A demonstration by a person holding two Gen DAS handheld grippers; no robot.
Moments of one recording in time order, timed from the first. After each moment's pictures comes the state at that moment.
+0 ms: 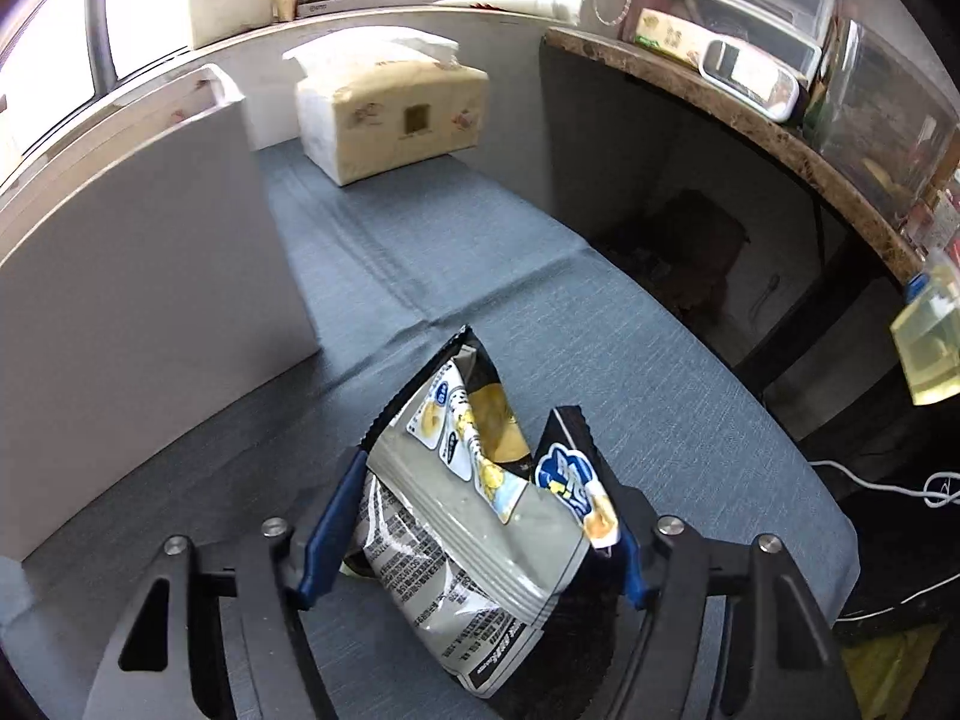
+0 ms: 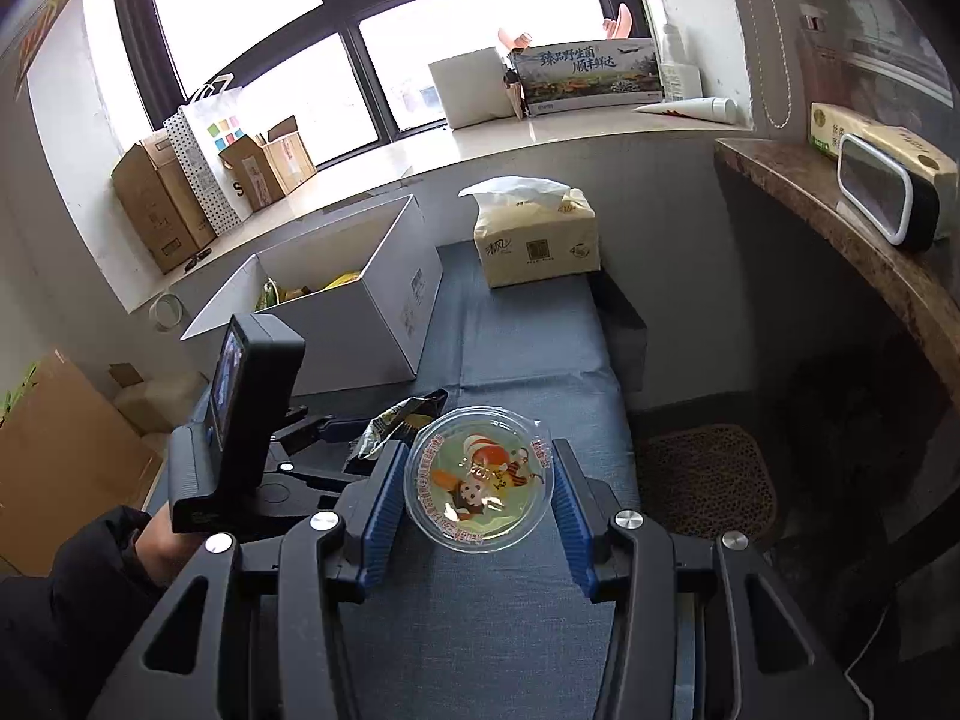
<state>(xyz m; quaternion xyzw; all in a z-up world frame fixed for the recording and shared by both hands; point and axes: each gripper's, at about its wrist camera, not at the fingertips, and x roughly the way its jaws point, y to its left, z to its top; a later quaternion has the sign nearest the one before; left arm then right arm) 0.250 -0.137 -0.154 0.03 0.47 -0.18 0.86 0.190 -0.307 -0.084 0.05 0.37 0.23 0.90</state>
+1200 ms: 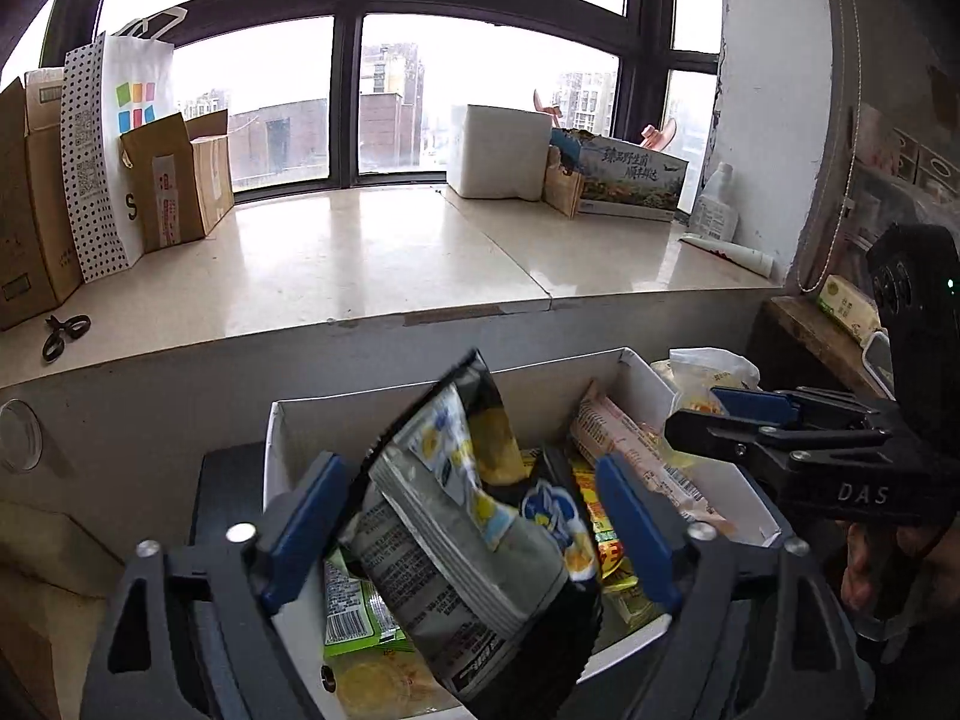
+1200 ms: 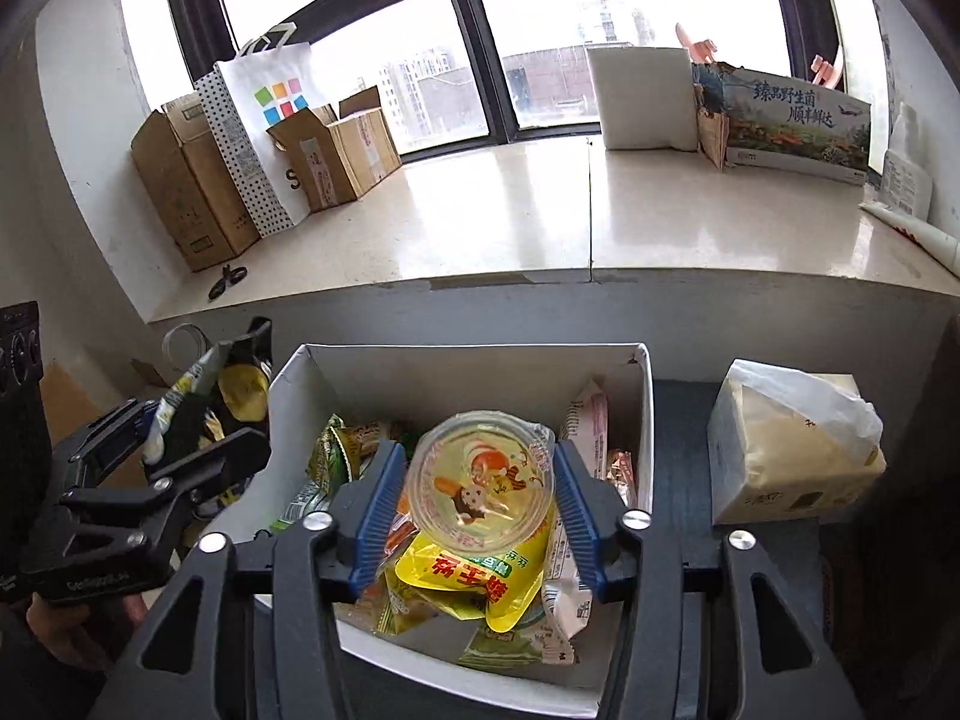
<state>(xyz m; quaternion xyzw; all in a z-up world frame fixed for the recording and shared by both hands) 0.323 0.102 -0.021 -0.04 0.33 -0.01 0.94 0.389 -0.066 -0.041 0.01 0.38 0.31 0.87</state>
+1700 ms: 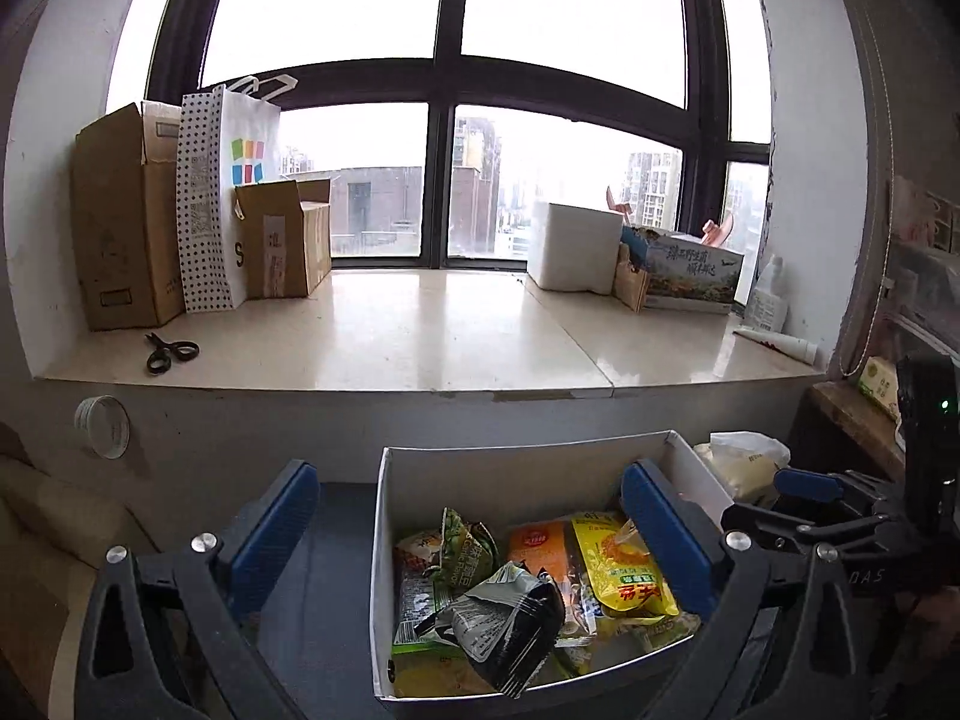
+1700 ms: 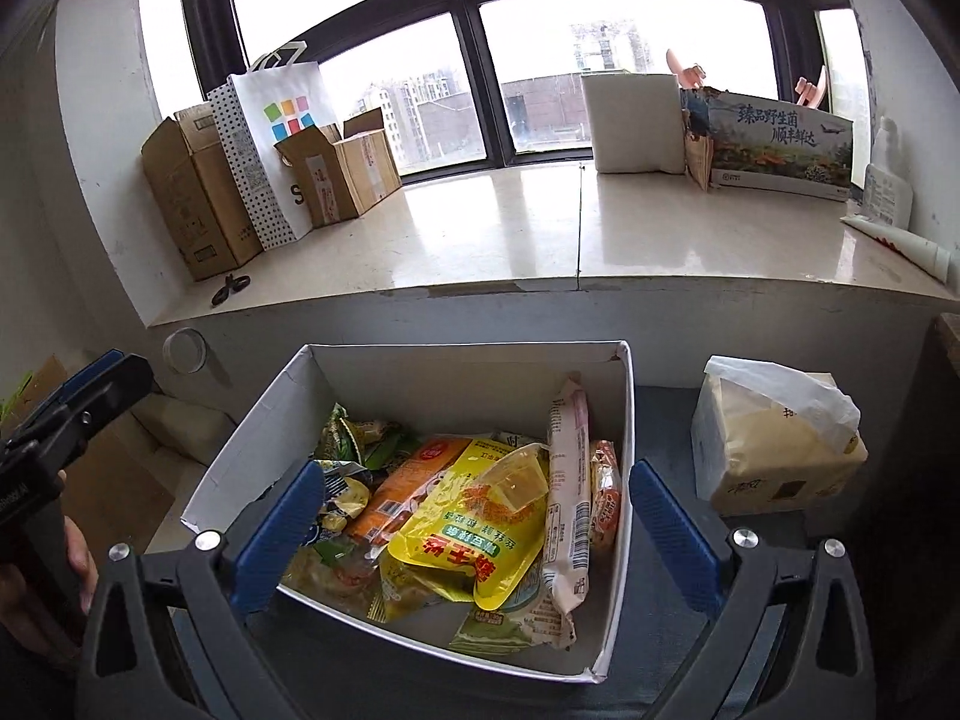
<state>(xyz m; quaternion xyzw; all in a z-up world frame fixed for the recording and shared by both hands) 0.253 0.125 0.025 -0.06 0.22 0.08 0.97 0.356 -0.082 -0.036 0.00 0.33 0.30 0.89</state>
